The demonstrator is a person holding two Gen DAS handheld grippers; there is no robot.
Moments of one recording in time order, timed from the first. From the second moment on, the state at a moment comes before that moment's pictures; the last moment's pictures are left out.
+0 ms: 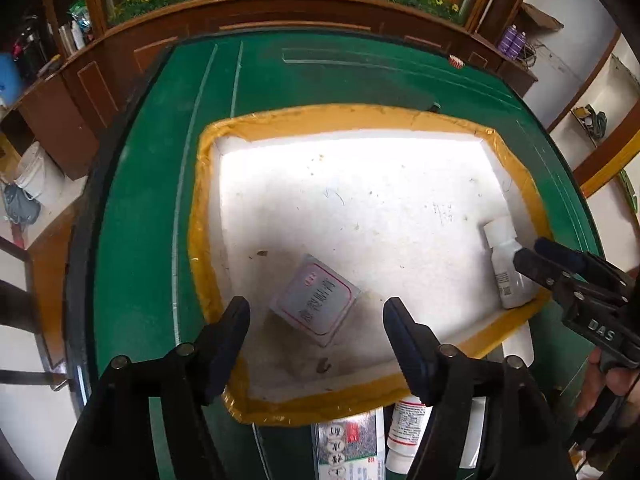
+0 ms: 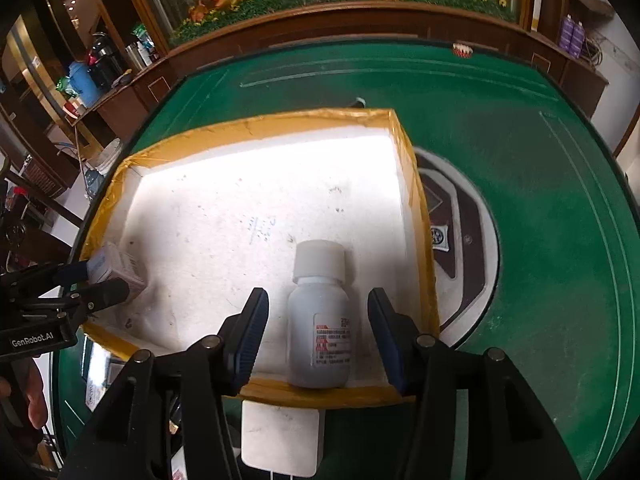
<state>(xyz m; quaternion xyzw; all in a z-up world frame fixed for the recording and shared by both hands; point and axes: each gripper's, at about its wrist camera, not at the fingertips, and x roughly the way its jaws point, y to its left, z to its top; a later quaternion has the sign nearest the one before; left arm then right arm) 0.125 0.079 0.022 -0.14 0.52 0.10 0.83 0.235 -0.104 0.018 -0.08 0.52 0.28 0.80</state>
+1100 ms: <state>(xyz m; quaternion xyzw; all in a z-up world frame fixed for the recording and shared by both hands) 0.029 0.051 -0.002 -0.19 0.53 0.17 0.81 0.157 -0.219 0.028 0.00 0.54 0.27 0.80</state>
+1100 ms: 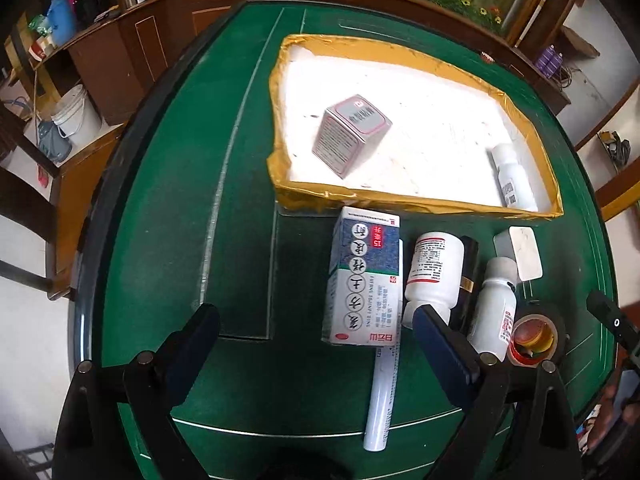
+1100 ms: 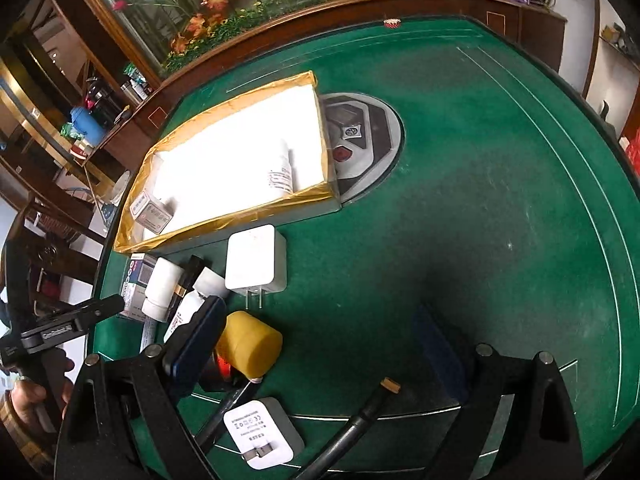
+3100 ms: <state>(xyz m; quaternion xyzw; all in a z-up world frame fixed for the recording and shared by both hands) 0.045 0.043 0.009 -0.19 0.54 0.14 0.81 0.174 -0.170 0.023 -0.07 0.57 0.31 0.76</state>
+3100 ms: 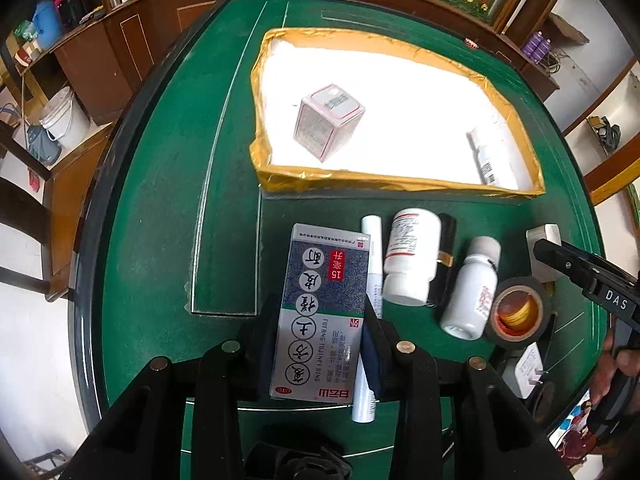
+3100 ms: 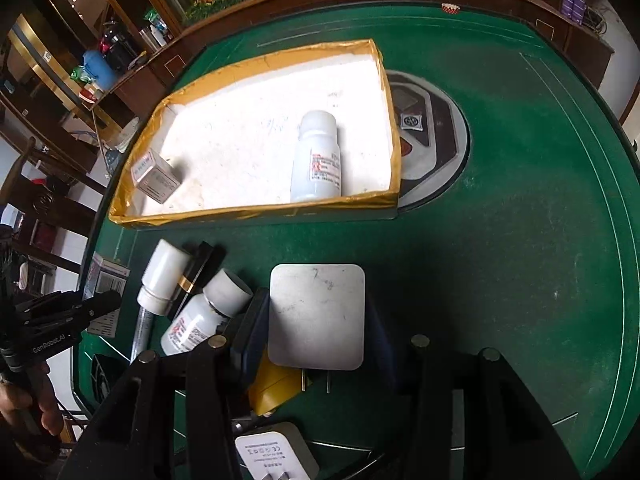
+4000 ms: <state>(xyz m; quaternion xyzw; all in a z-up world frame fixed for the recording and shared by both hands) 0.057 0.024 0.044 -0.18 0.53 0.12 0.82 0.173 -0.155 0.050 -0.06 0.53 0.34 0.77</state>
